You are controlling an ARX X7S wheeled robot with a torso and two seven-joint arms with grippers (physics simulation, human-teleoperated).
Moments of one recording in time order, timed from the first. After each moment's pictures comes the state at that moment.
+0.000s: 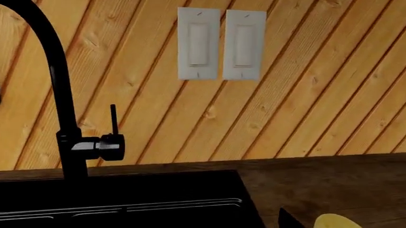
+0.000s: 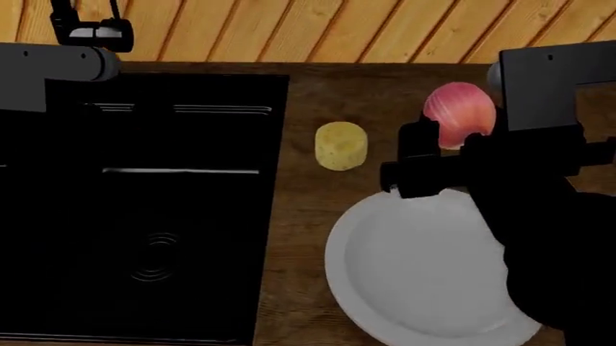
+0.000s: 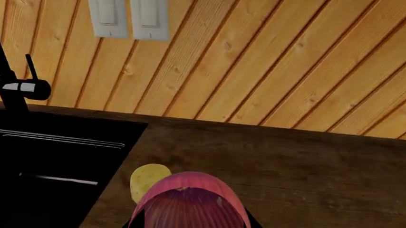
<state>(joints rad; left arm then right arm) -0.98 -0.27 0.34 -0.24 -0.56 -0.58 -0.19 1.01 0.67 -0.42 -0.12 1.13 0.90 0.47</state>
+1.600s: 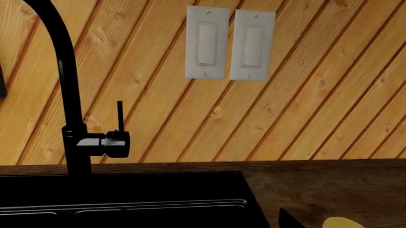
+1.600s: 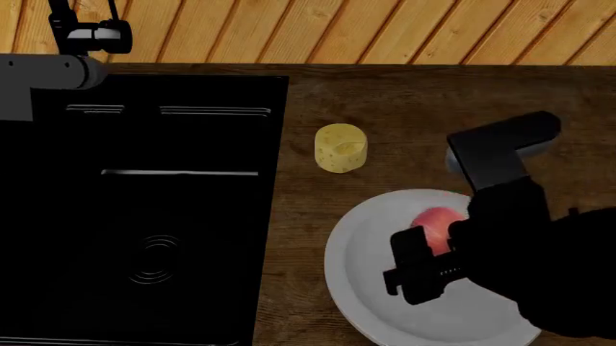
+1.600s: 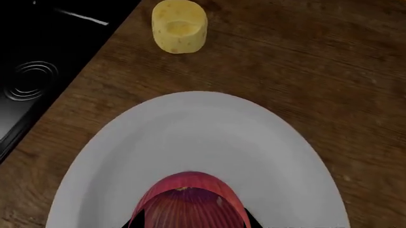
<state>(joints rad) -0.95 -0.29 0.33 -0.25 -0.59 -0.53 -0.18 1.17 0.71 -0.64 0.09 1.27 1.28 0.31</state>
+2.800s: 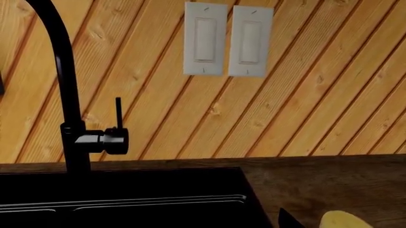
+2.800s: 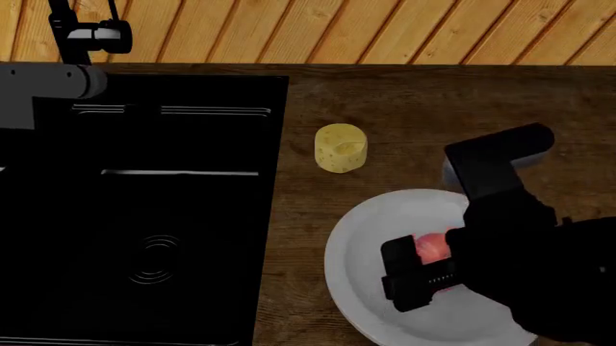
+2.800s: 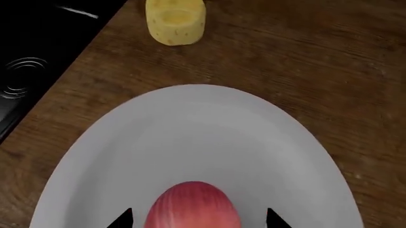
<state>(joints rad) -0.93 -0.30 0.35 -0.24 -0.59 -0.51 -0.18 1.14 0.69 -0.67 0.13 1.22 1.22 0.27</state>
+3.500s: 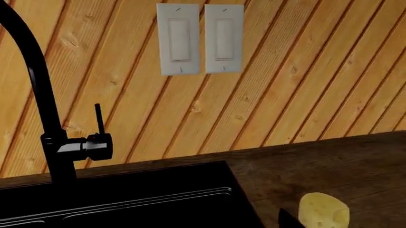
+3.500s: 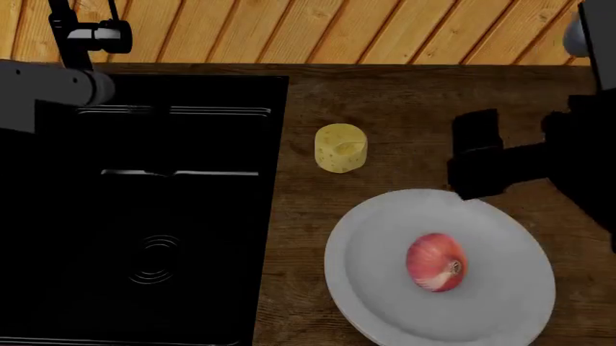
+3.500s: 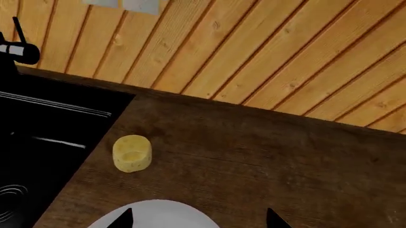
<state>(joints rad) -0.93 -0.36 0.39 -0.12 -0.63 -0.60 -0.16 1.24 0.85 -0.42 -0.10 1.39 1.20 0.49</state>
